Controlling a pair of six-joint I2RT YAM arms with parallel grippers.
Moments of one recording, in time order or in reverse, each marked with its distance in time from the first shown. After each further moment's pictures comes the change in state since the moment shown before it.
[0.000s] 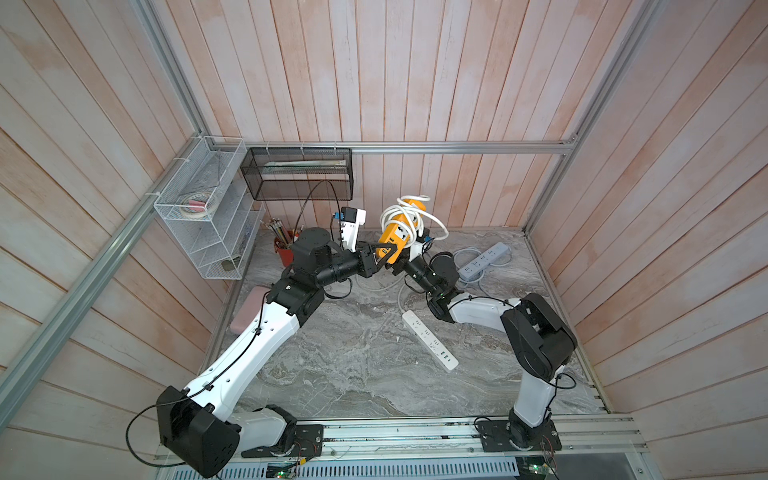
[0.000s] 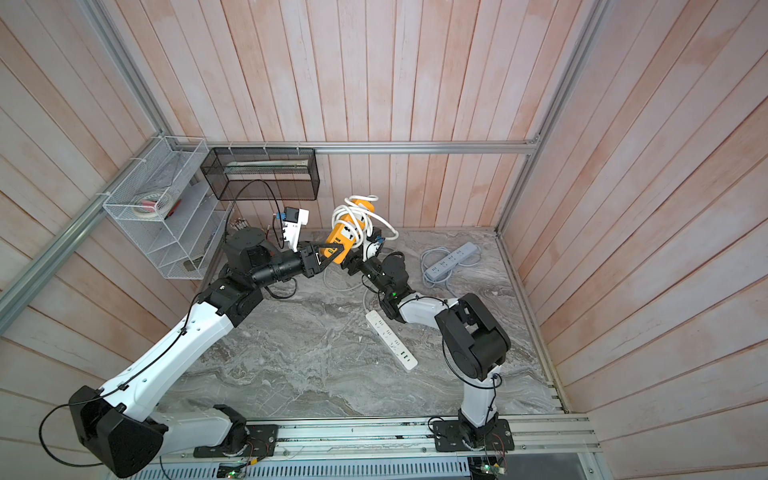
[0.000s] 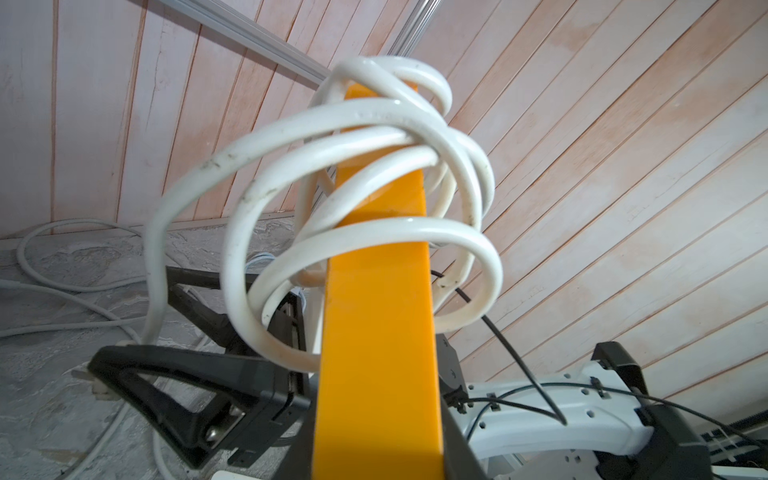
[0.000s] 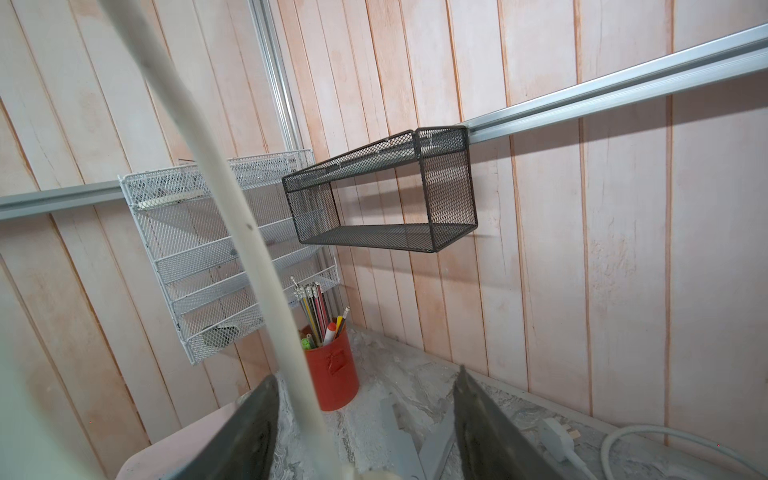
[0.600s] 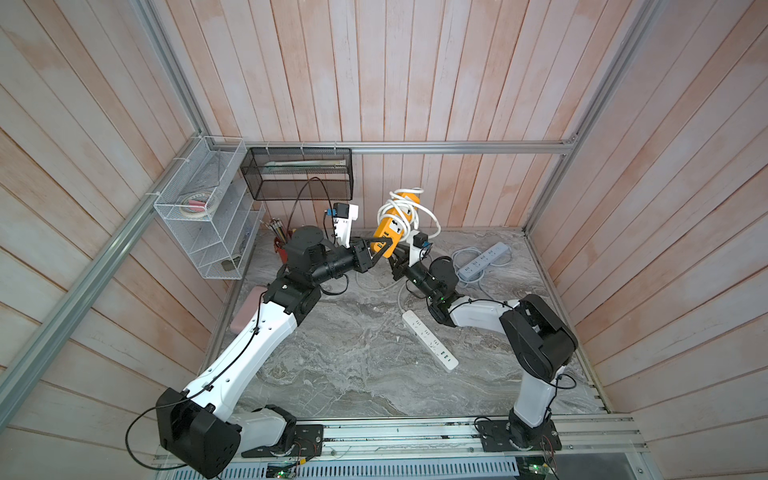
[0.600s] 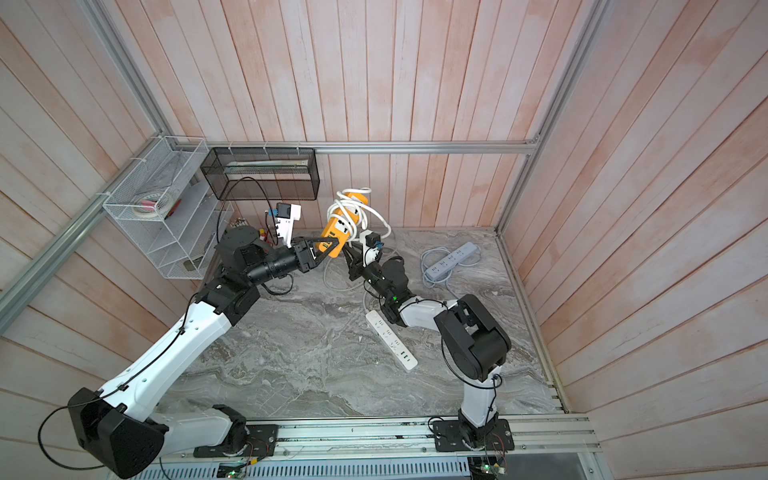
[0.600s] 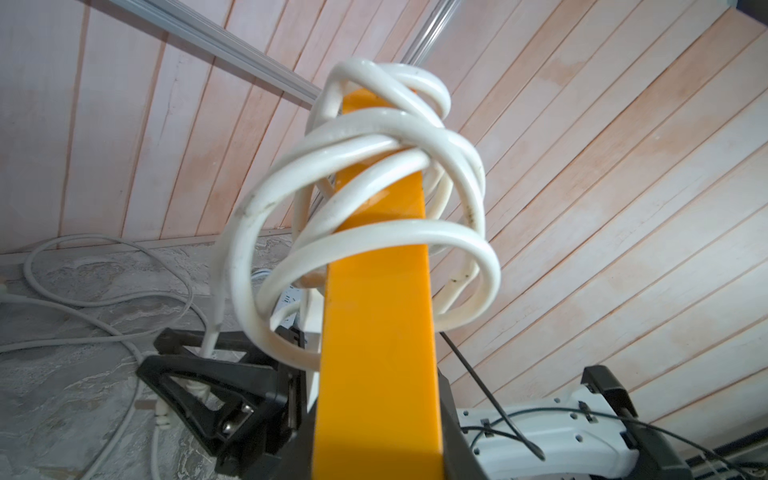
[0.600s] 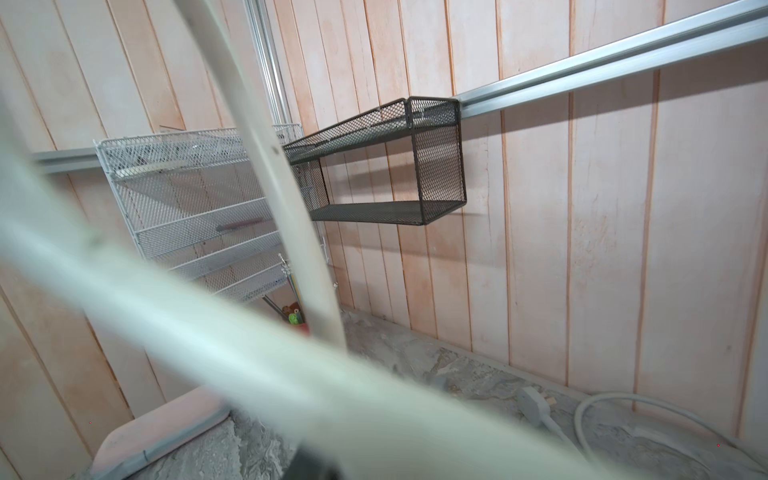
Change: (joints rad) left arm 0.075 -0.010 -0.015 0.070 0.009 -0.058; right arm 0.006 -0.048 -0.101 -0.025 0.043 -0.069
